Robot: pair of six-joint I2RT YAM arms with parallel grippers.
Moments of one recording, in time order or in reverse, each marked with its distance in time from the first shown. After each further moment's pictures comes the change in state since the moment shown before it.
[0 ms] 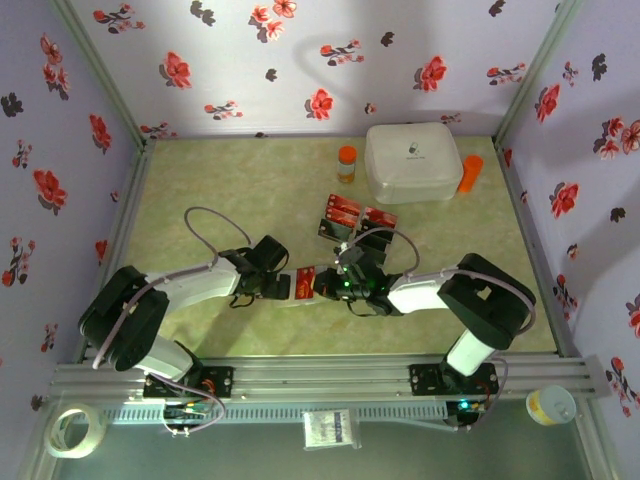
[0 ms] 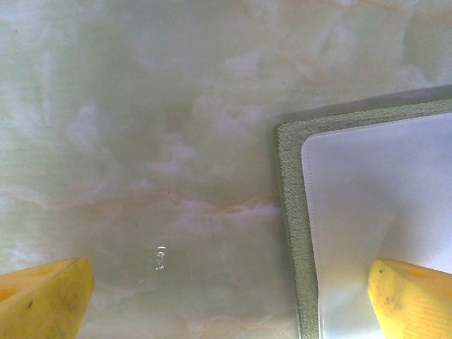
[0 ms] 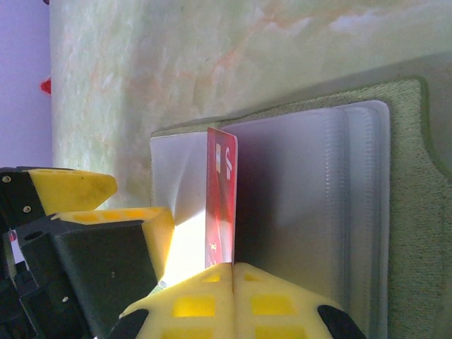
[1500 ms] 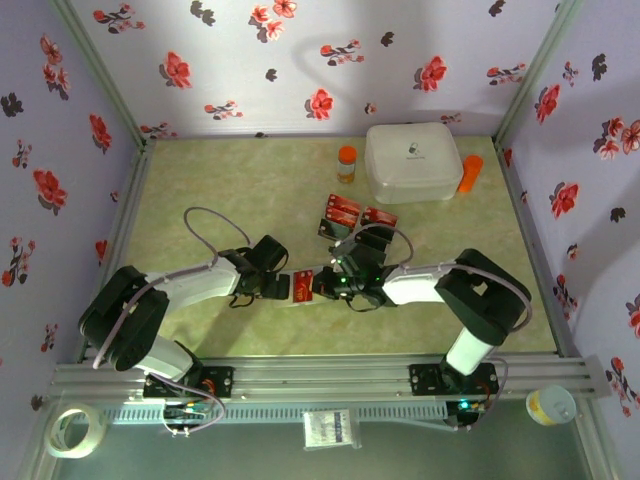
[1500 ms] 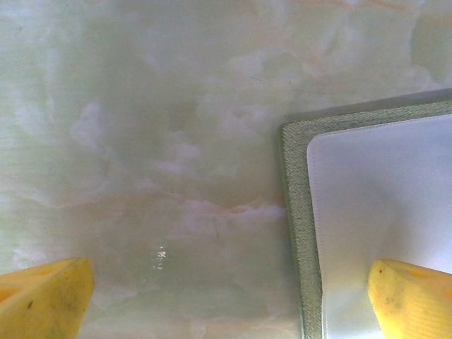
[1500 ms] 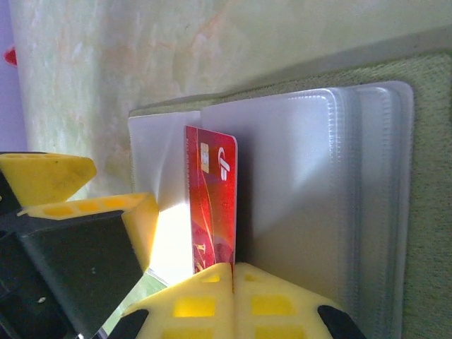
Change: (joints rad) left arm 0.004 0.002 0.000 -0.002 0.000 -0.001; right arm -0.018 0.035 0.097 -0.182 -0.083 -0.039
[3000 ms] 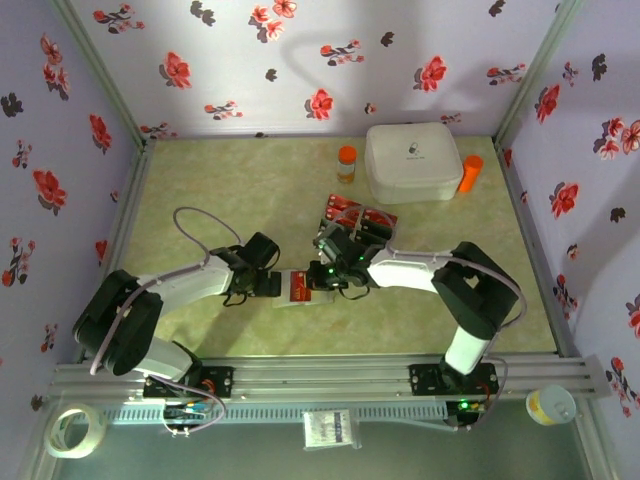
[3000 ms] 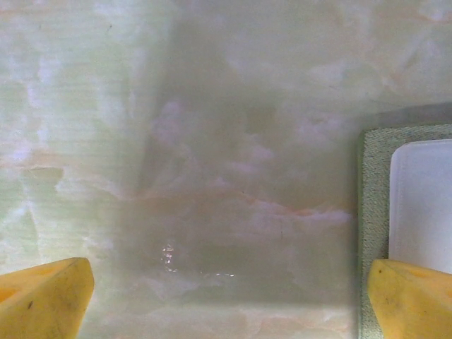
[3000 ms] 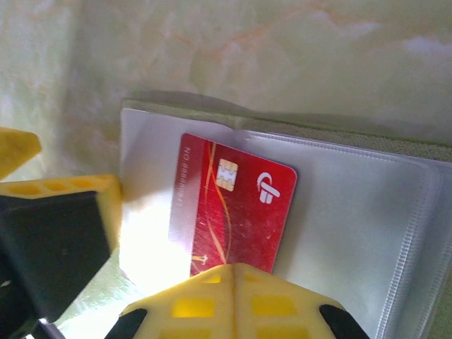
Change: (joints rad) left arm 0.059 -0.034 -0.009 -0.041 -0.011 0.005; right arm 0.018 0.066 0.258 -0.380 0.040 -0.228
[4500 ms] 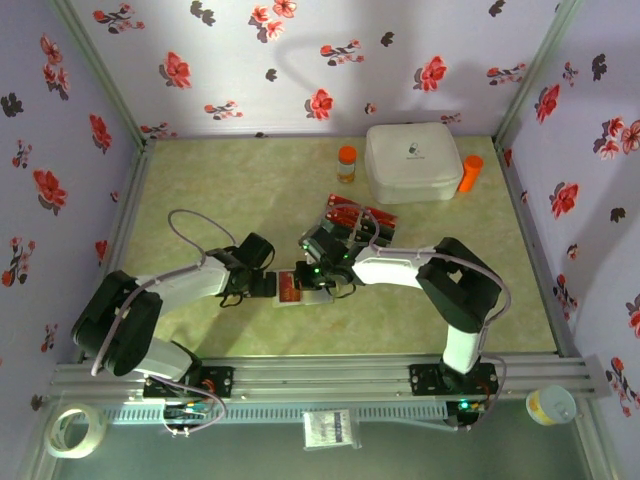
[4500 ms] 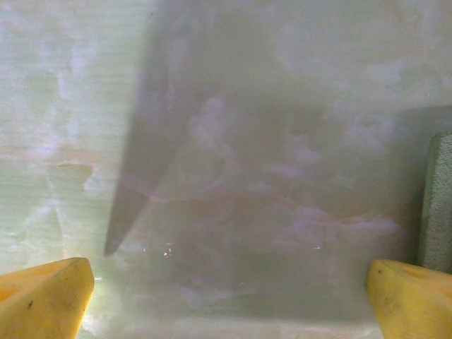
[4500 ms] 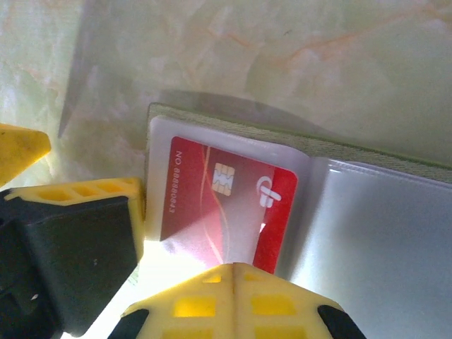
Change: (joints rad) left arm 0.039 -0.006 -0.031 0.018 0.001 0.008; right arm 0.053 0.082 0.113 -0.031 0.030 -0.001
